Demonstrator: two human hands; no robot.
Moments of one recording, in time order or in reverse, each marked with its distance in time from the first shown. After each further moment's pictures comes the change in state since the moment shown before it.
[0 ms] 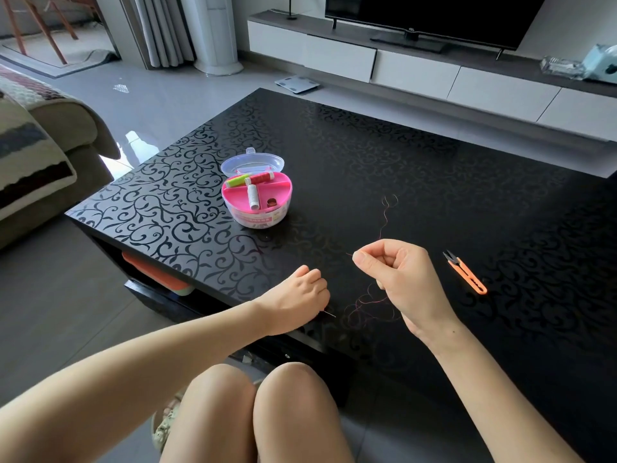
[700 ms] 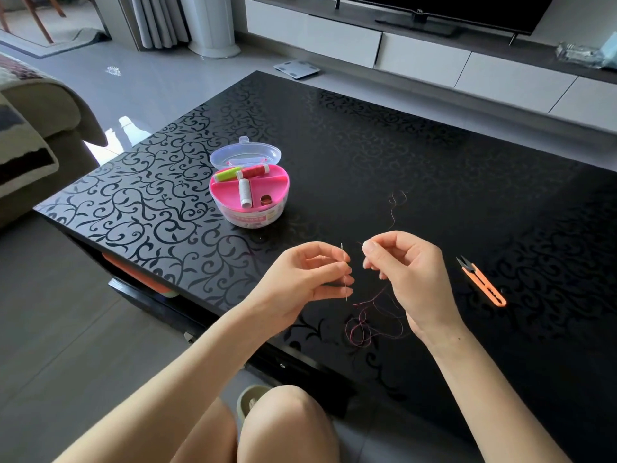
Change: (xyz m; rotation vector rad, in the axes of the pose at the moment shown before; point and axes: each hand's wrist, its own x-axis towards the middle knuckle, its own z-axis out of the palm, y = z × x) left_hand 0.026 0.002 -0.063 -2.026 0.267 -0.834; right_hand 0.035 0.026 0.004 0.014 0.057 -0.074
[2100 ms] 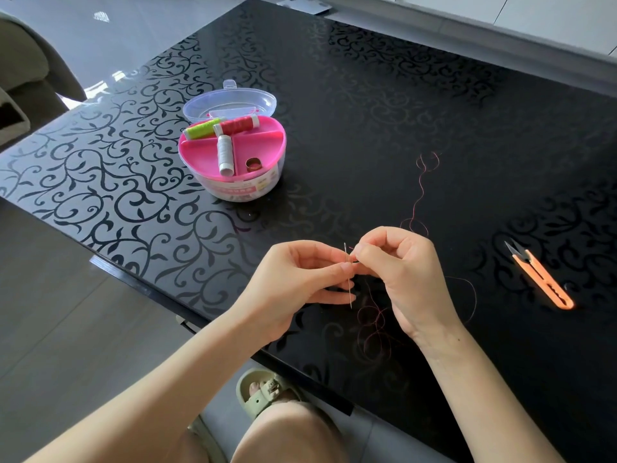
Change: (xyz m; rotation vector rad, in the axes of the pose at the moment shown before) left_hand 0.027 -0.028 -0.015 0.088 0.151 -0.121; right_hand 0.029 0.064 0.030 0.096 -0.078 0.188
